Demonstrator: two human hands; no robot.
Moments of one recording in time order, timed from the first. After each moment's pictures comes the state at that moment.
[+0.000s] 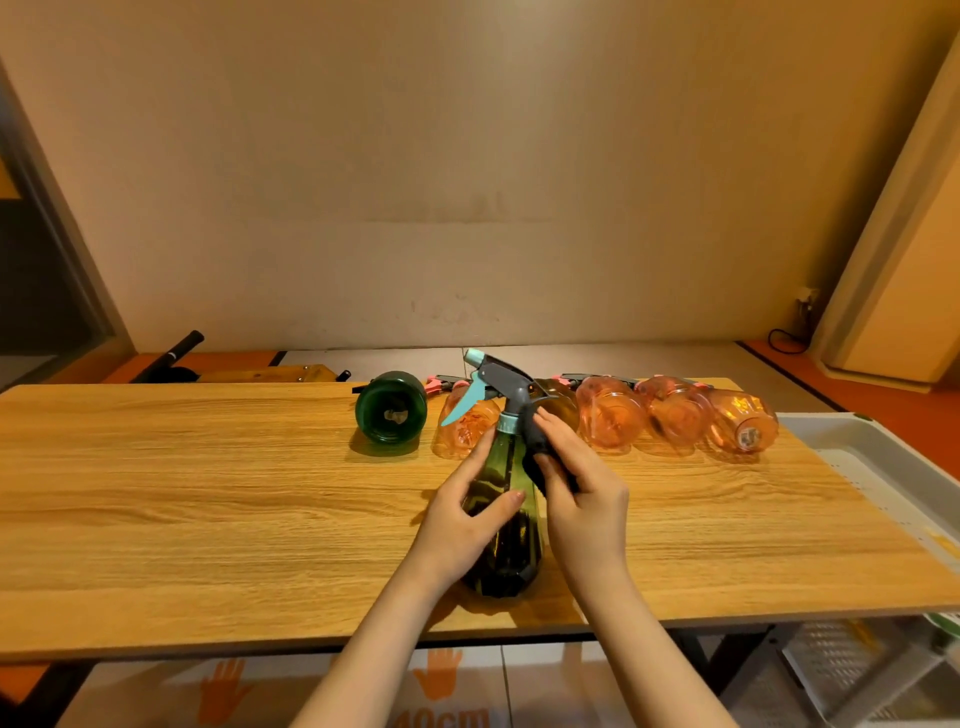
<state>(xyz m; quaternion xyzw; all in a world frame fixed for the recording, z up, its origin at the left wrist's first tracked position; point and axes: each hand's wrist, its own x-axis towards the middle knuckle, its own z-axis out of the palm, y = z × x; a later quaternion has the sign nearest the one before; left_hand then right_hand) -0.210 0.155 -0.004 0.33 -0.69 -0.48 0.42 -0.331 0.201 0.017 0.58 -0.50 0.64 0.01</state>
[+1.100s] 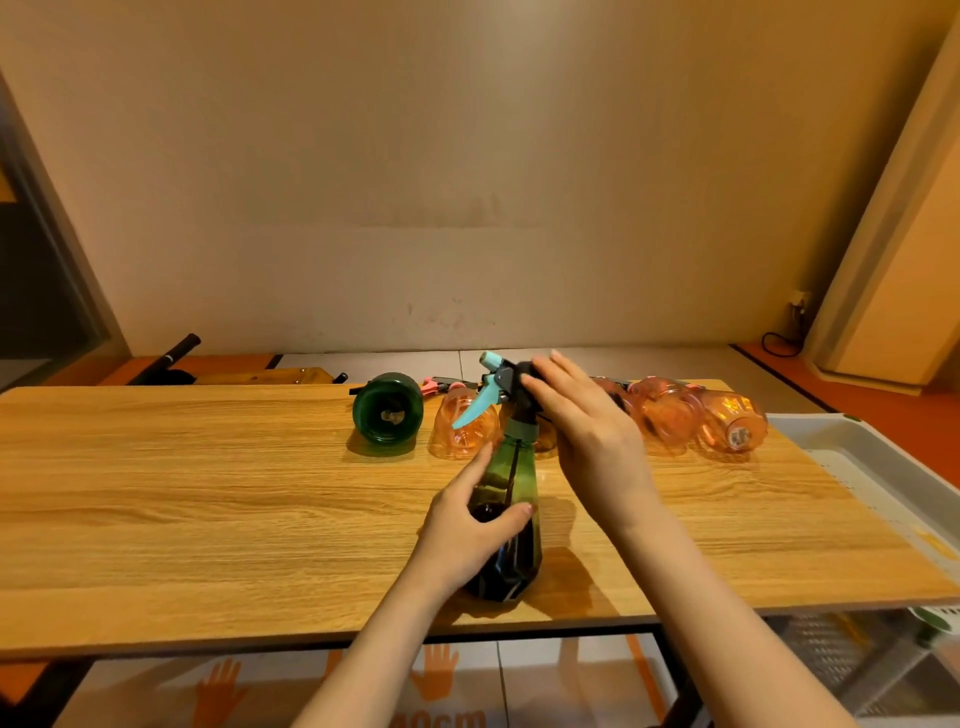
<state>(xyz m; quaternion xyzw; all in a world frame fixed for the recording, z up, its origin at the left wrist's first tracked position) -0.212 0.171 0.005 0.37 -0.71 -0.45 0.40 -0.362 0.192 0.065 0.70 -0.51 0.41 0.28</state>
